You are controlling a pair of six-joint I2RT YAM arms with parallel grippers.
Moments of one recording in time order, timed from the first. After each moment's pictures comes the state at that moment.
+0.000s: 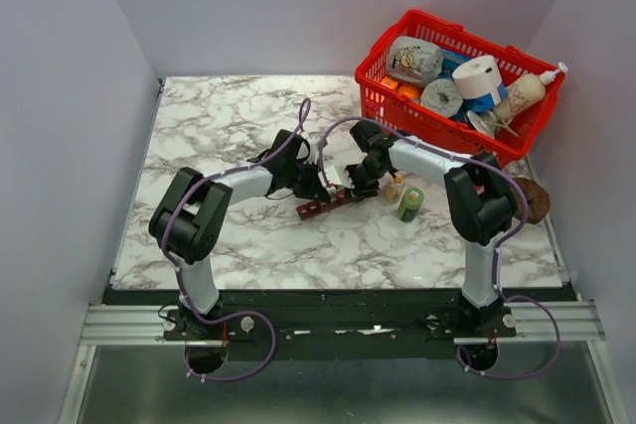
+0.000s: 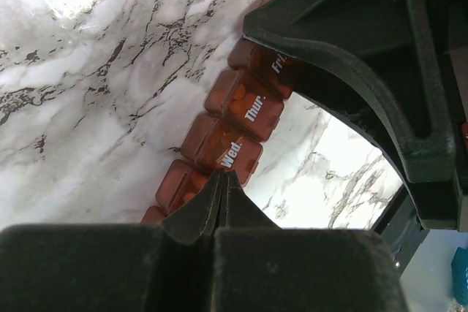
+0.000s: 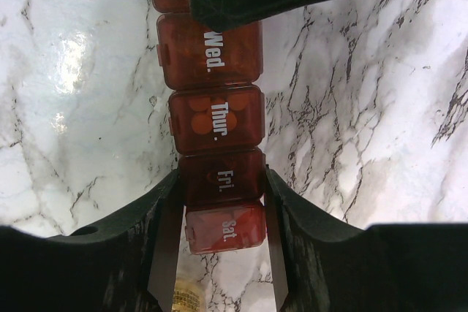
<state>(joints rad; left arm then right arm) -0.49 1.83 1.03 -0.09 0.55 -0.35 0.56 2.00 1.42 -0.70 -0.43 -1.37</state>
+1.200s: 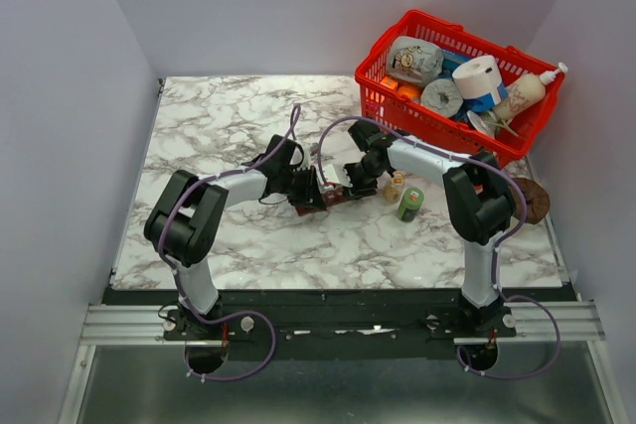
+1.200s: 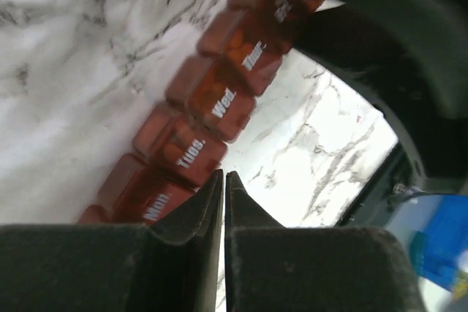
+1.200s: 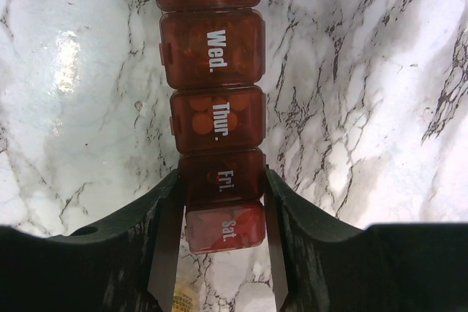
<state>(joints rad) -0.46 1.77 0.97 -0.10 0.61 -0.43 0.56 2.01 1.43 -0.69 -0.41 -1.35</state>
